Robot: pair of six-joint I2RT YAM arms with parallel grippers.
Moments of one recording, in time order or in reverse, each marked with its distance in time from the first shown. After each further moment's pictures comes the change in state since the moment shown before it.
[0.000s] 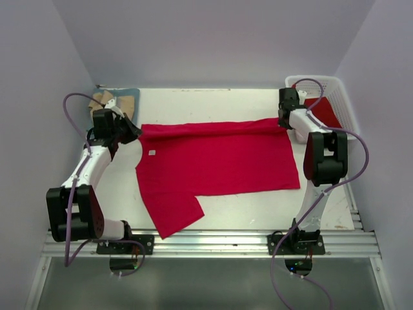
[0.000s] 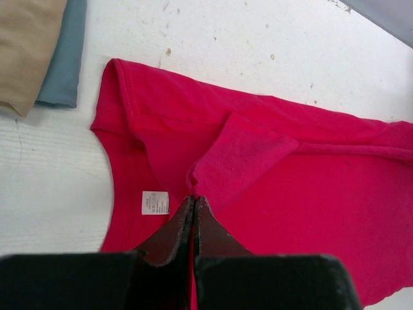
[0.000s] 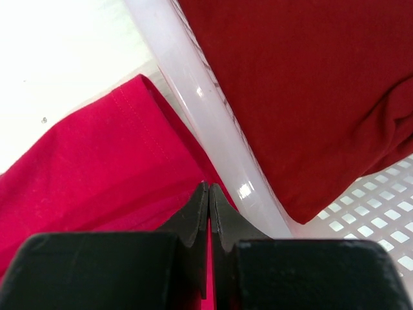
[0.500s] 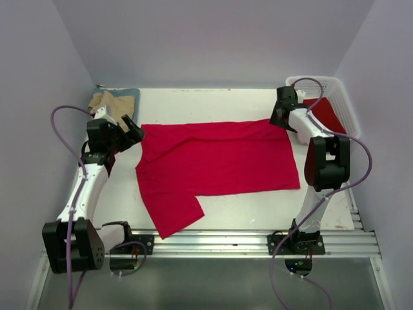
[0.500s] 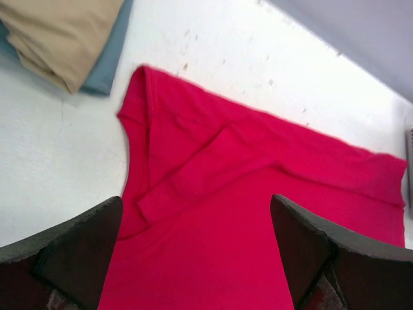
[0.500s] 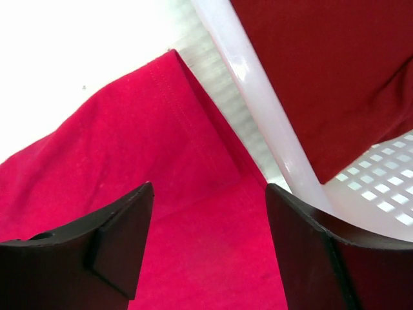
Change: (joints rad) left arm 0.000 -0.219 -0.117 -0.071 -0.113 -0.076; right arm 0.033 -0.061 -0.011 -0.079 -0.024 0.063
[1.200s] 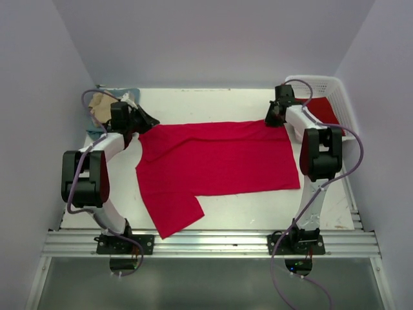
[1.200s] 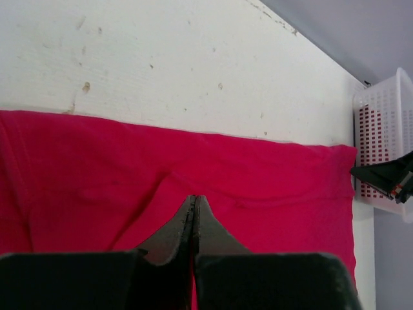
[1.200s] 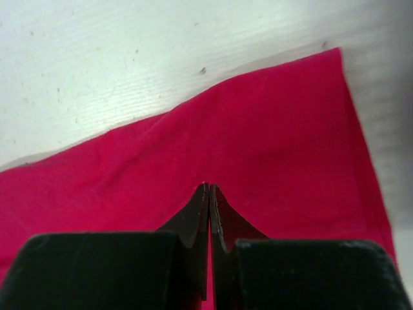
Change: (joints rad) left arm -0.070 0.520 0.216 0.362 0.197 -0.143; right arm -0.018 0.124 0.118 0.033 -0.385 -0.006
